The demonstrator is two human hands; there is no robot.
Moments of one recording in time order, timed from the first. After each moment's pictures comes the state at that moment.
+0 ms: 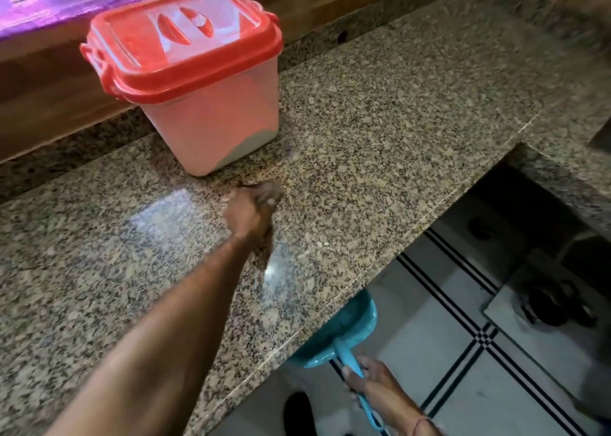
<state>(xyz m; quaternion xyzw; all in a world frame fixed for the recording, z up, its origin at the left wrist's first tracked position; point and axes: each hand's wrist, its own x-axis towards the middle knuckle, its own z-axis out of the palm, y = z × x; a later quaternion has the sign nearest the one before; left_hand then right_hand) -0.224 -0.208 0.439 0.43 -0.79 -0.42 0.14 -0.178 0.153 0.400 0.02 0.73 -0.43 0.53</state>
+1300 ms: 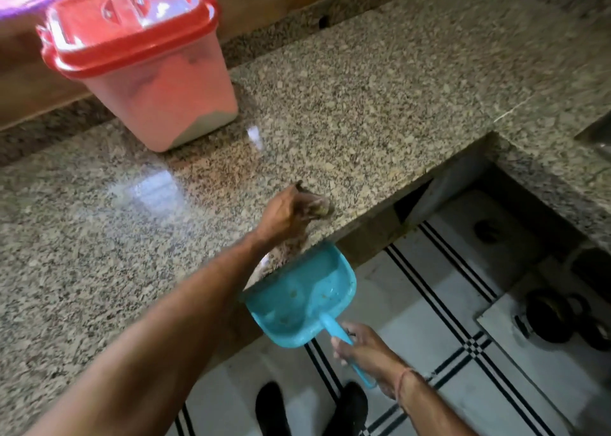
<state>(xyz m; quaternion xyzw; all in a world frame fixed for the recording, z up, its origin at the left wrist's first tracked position) -0.307 -0.036 0.444 0.20 -0.91 -0.36 0.07 -0.304 0.261 0.412 -0.14 0.69 -0.39 0.59</state>
